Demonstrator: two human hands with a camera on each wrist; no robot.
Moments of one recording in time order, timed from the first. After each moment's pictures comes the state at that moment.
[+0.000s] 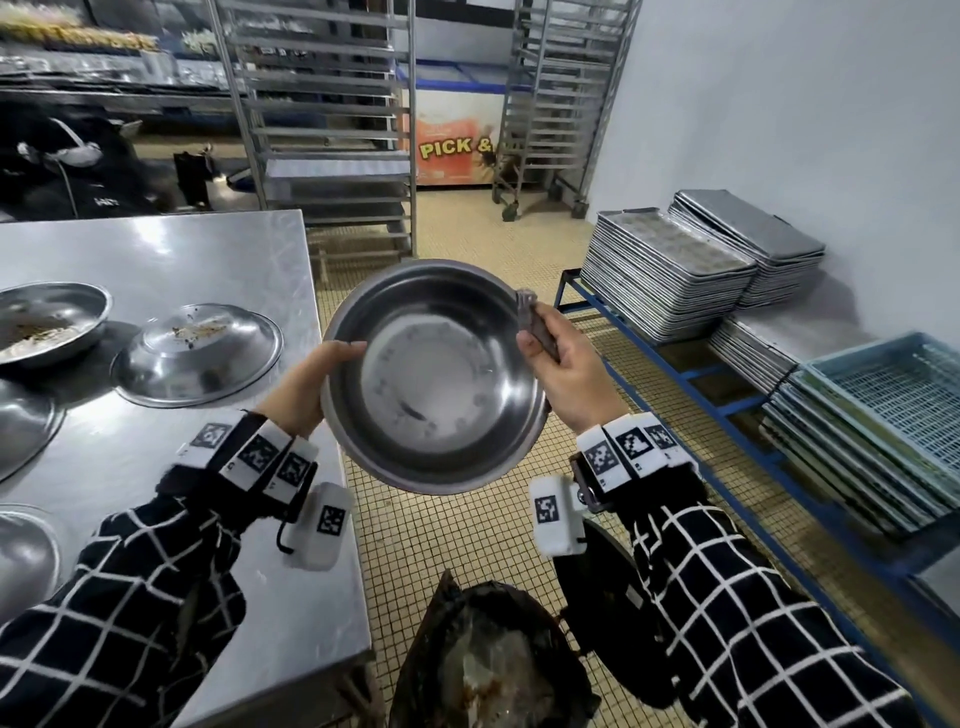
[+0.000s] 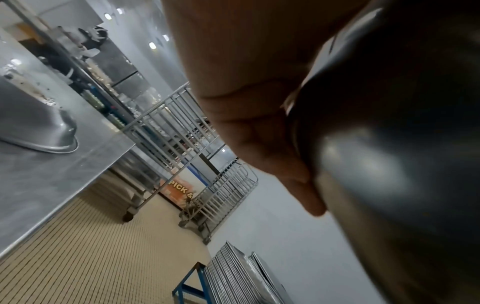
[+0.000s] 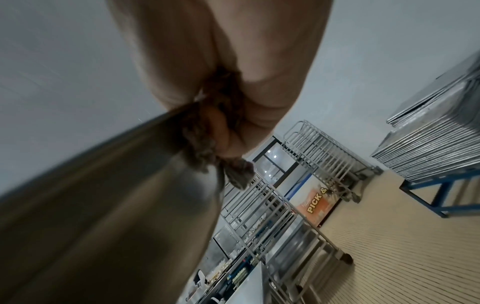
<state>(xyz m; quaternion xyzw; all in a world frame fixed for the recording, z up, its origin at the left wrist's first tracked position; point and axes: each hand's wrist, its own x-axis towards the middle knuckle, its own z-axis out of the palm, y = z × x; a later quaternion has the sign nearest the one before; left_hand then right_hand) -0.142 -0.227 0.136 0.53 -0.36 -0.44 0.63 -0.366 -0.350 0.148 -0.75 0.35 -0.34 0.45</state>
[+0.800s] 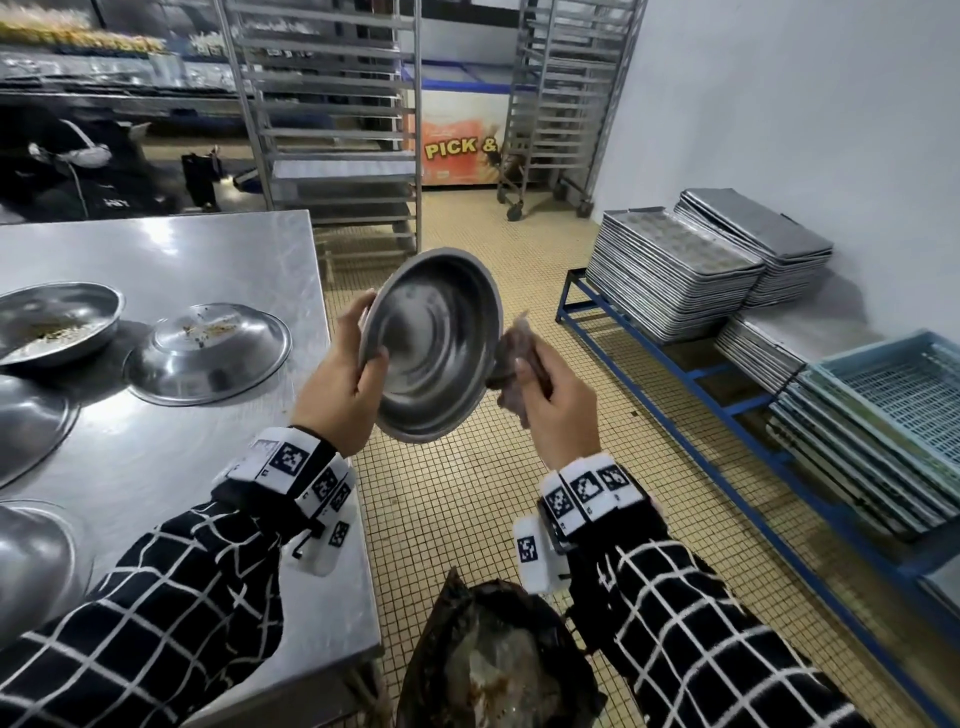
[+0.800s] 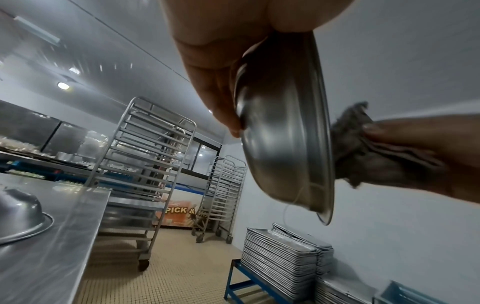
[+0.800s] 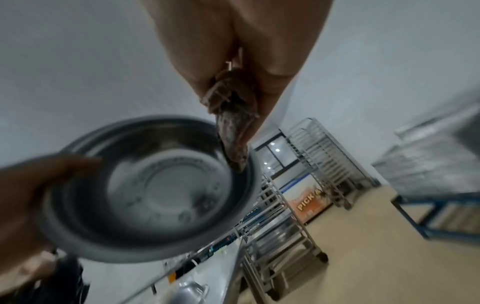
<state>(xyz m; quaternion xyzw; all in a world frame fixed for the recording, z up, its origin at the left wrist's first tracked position) -0.158 -0.226 0.121 0.68 -0.54 -0.07 0.50 -0.353 -0.322 0.110 -0.74 0.39 -0.43 0.35</state>
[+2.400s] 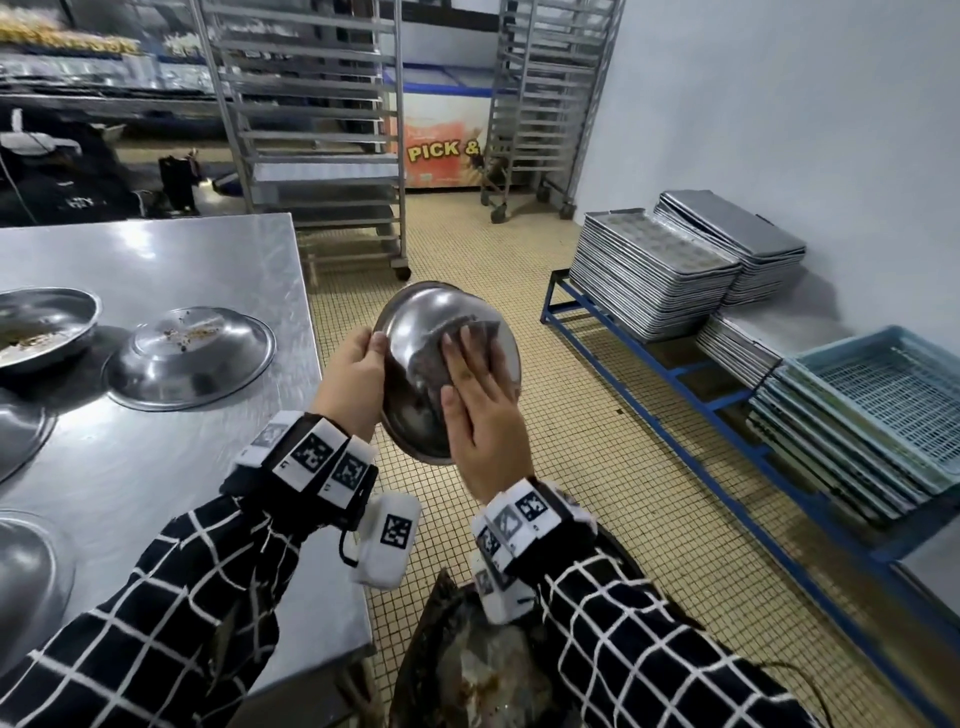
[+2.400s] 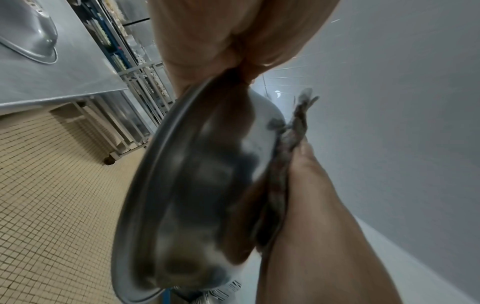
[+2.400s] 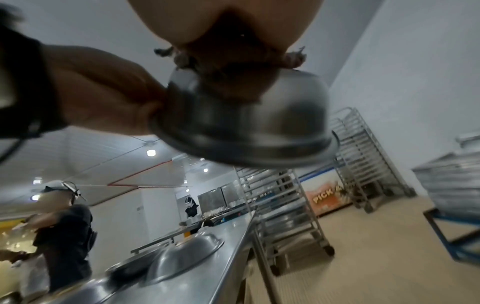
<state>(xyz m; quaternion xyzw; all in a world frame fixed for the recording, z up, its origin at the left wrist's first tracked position) -0.182 -0.256 0.127 0.62 -0.31 -0.31 0.65 -0.321 -0.294 0.079 -0.83 0.29 -0.45 0.18</state>
